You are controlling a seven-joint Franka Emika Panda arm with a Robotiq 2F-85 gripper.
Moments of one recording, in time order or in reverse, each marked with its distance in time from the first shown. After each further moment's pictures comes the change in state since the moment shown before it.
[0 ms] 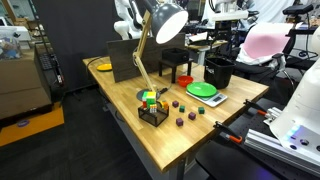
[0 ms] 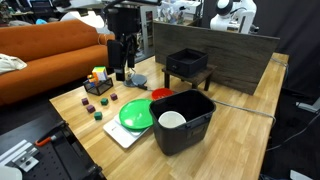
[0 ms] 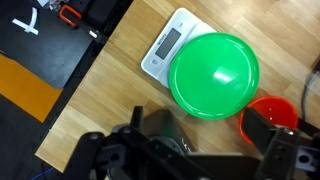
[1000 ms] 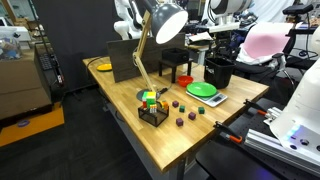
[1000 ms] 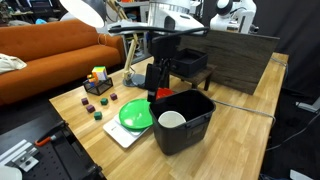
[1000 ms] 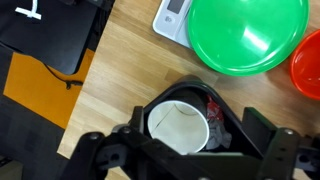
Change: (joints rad) arm -0.004 0.303 -0.149 0.205 -0.060 0.016 0.067
